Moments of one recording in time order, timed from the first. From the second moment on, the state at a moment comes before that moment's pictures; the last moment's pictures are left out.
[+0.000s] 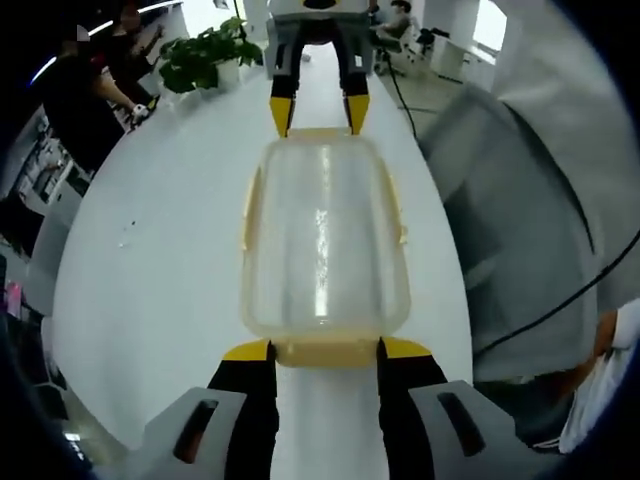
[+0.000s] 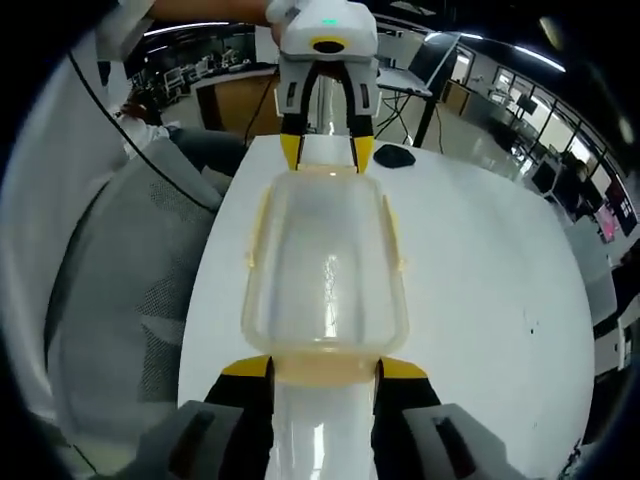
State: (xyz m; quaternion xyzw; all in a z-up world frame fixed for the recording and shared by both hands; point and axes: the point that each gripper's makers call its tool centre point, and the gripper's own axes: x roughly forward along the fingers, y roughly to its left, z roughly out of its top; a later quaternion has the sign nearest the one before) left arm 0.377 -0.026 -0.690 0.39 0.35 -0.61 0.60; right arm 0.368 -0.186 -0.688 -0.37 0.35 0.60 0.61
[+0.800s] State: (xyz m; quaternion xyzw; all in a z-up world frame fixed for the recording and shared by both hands) left arm 0.384 -0.107 -0.685 0.40 0.36 -0.59 0.60; right arm 0.375 -0.267 -0.685 -0.37 0.34 0.61 0.61
